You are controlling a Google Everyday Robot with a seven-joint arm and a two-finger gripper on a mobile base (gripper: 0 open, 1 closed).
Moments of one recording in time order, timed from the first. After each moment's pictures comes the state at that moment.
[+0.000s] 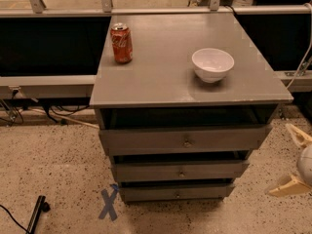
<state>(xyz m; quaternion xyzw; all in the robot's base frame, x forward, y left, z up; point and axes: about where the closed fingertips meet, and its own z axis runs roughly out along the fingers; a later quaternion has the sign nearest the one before) 0.423 -0.321 0.759 -0.53 0.76 -0.09 0.36</state>
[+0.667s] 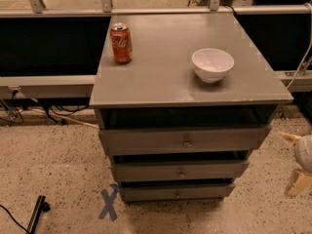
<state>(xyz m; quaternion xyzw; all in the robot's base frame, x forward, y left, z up) 0.461 -0.382 0.675 -0.65 0.73 -0.05 0.21</state>
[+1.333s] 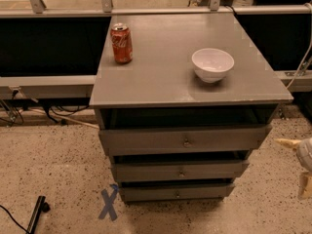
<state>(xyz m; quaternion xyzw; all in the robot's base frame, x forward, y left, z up) 0.461 -0.415 0.635 -0.75 0.64 -0.02 0.16</state>
